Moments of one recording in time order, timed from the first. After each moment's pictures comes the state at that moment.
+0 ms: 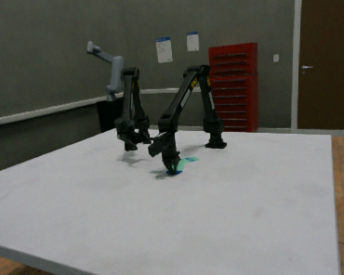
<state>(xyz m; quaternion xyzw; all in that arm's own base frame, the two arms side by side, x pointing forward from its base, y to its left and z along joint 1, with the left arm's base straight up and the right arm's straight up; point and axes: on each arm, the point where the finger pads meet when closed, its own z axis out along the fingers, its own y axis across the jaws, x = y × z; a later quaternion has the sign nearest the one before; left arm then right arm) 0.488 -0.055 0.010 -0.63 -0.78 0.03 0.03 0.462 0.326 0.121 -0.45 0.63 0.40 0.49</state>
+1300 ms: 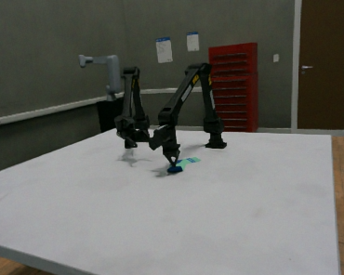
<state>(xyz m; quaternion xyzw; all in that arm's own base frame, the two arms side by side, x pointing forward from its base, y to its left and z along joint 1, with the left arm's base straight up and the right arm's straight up) 0.476 -0.054 0.043 -0.63 -0.78 0.04 0.04 0.459 0.326 0.134 -0.45 0.63 0.40 0.49</state>
